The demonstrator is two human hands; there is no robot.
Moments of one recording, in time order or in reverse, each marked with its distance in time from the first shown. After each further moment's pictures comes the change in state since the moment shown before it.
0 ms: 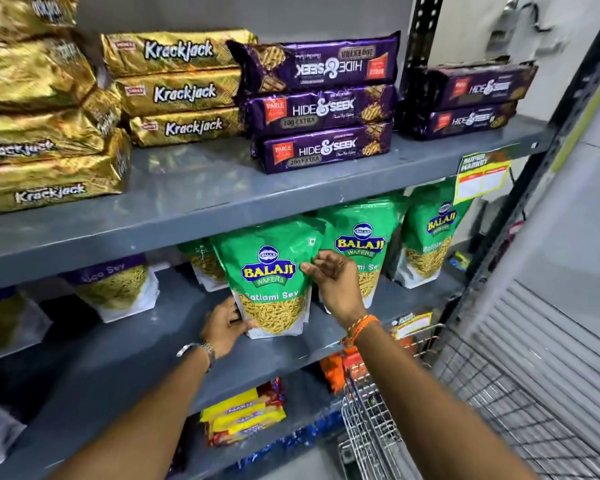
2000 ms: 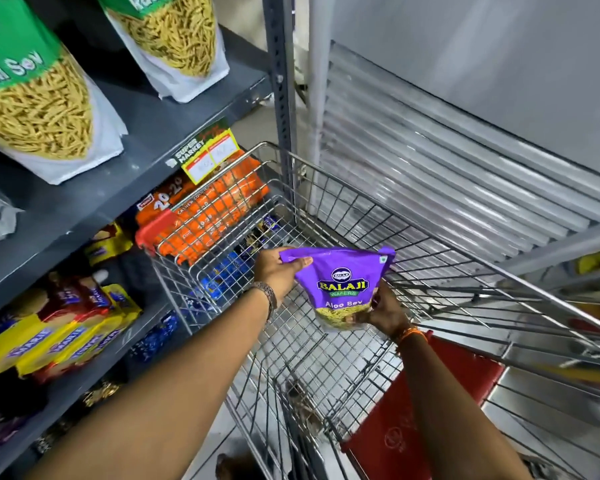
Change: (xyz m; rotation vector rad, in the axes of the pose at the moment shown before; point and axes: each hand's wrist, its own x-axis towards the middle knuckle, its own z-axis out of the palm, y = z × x) left_hand -0.113 0.033 0.464 -0.100 -0.369 -0.528; right_hand -0.298 0.310 -0.462 -0.366 0.251 0.642
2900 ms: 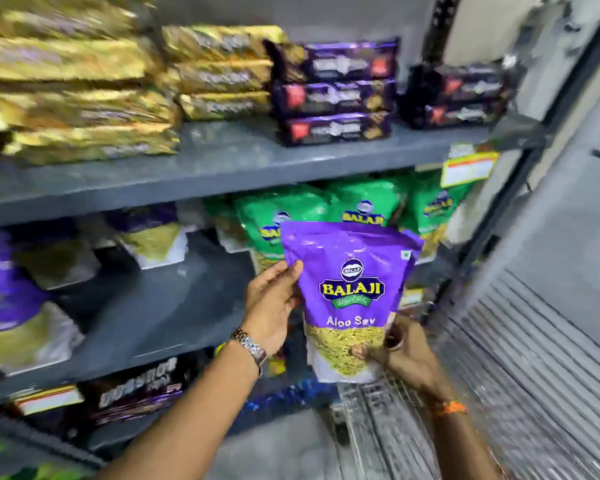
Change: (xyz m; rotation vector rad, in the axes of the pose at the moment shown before) left_hand -0.253 0.099 -0.335 -0.969 0.210 0.516; right_hand -0.181 -0.389 0.180 -0.039 -0.371 -0.617
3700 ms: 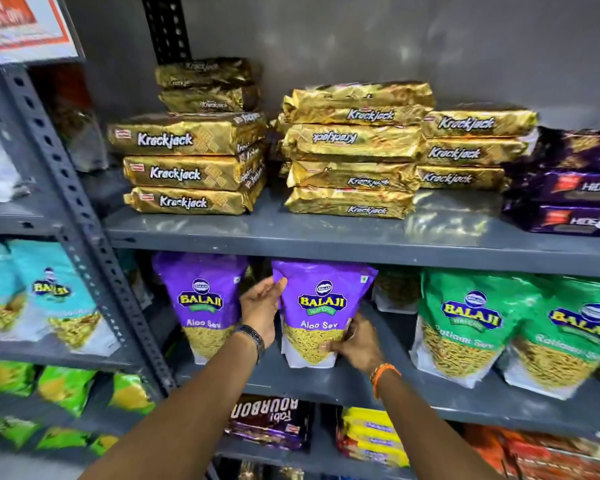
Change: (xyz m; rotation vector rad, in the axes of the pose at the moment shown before) left_hand 0.038 0.170 -0.252 0.015 0.555 0.377; right_hand 0.176 -0.044 0.348 0.045 -0.450 -0.163
